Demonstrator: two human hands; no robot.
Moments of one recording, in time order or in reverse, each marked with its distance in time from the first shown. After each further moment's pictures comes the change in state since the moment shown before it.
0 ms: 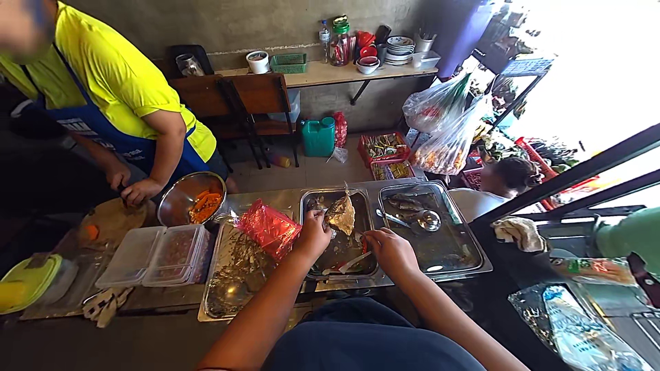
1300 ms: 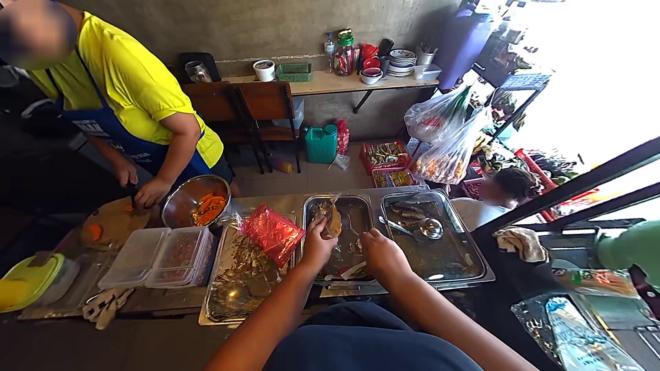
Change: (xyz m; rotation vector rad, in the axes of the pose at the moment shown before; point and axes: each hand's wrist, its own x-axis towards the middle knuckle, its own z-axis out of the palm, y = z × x) left_hand -0.014 -0.008 0.015 -0.497 0.111 -0.048; right_hand 0.005 -0.053 -0.018 -0.213 -0.235 0.006
